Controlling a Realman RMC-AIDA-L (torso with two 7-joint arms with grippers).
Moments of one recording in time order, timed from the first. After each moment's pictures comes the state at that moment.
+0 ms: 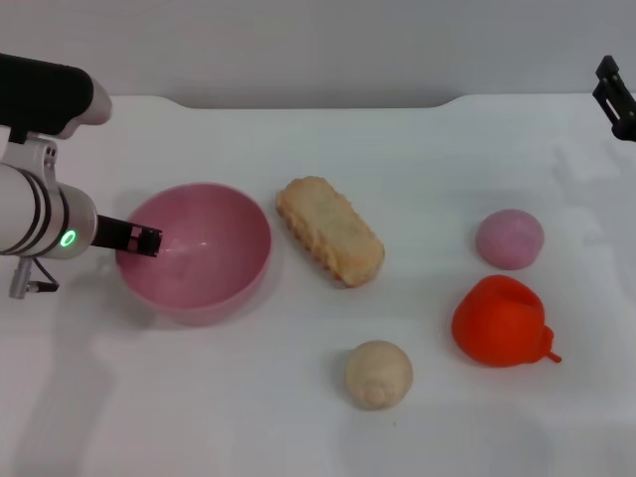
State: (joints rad) left arm -0.40 -2.06 1.60 1.32 -0.33 -1.02 0.07; right arm 0.32 2.07 -1.71 -0.50 0.22 -0.90 0.23
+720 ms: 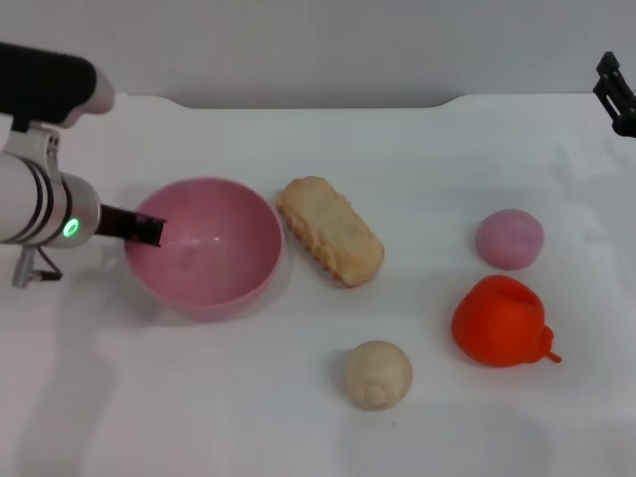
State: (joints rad) left arm -0.42 -2.06 1.59 1.33 -0.33 -1.03 0.07; right arm 0.33 2.07 -1.70 -0.50 0.21 -0.89 0.24
